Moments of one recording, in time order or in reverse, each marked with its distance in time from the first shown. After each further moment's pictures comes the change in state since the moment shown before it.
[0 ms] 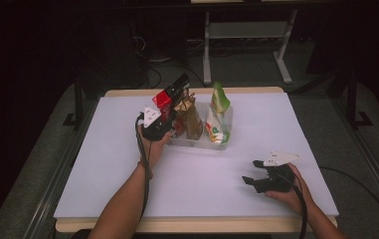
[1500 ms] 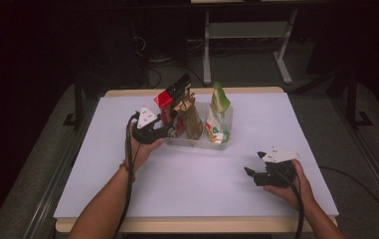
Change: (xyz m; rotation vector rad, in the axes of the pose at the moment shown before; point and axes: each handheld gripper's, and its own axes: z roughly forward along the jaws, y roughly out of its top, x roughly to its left) left arm 0.006 0.019 -0.038 0.146 -0.094 0.173; right arm 0.007 0.020 -0.010 -0.010 -0.190 -0.071
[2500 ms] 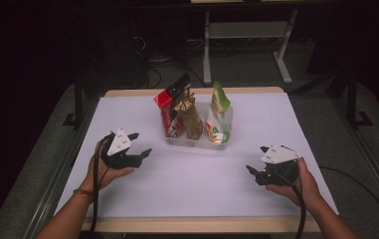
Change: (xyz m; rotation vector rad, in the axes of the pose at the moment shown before) left arm 0.010 -0.033 -0.096 0.162 -0.070 0.207; right arm 0.004 0.019 -0.018 0.021 -0.072 -0.139
